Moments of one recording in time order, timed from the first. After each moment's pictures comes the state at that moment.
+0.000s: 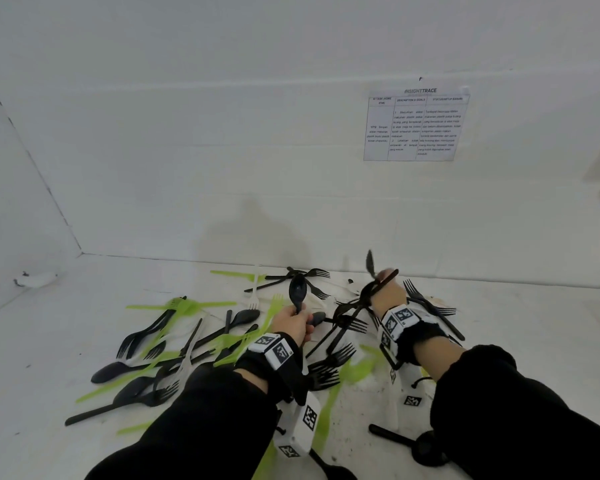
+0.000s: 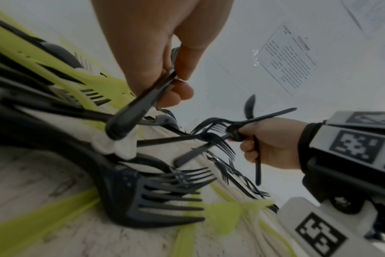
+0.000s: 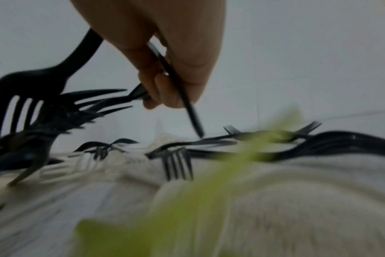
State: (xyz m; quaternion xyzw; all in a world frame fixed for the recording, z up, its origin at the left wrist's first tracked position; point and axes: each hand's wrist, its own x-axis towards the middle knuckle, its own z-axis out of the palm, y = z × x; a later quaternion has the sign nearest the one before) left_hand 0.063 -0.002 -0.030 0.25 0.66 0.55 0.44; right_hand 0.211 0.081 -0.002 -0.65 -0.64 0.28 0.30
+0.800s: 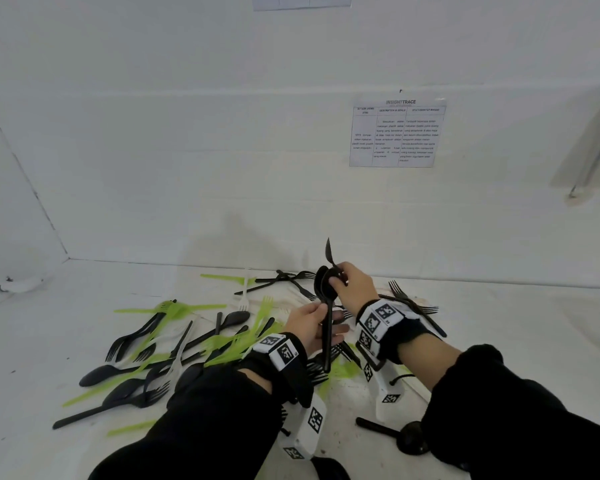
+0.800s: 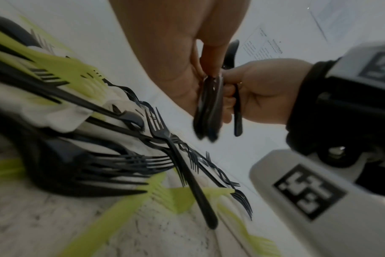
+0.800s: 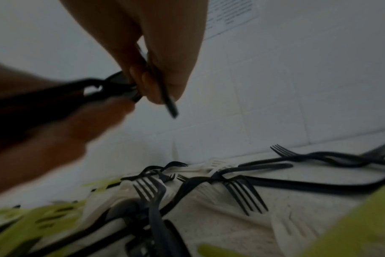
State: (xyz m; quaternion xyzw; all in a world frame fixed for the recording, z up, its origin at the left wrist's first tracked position) left_hand 0.103 -0.025 0.004 0.27 0.51 0.55 0.60; right_hand 0.192 0.042 0.033 -0.53 -0.73 0.30 0.32
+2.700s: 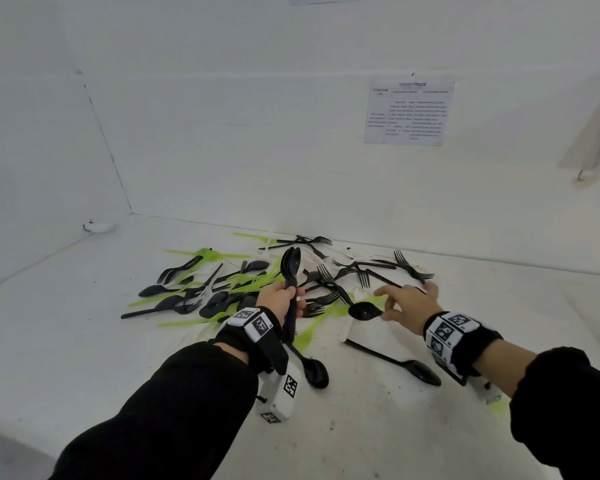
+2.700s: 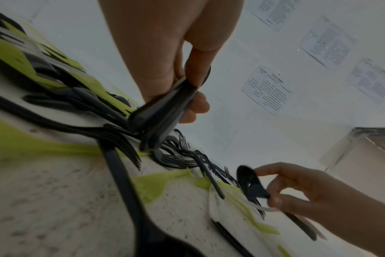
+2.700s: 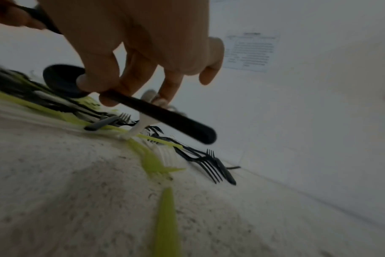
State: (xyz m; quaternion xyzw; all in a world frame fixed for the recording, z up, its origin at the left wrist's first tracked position) left_hand 0.109 -0.128 0.002 0.23 0.64 0.60 0.44; right_hand 0.325 -0.033 0.002 -0.47 -0.88 0.09 0.02
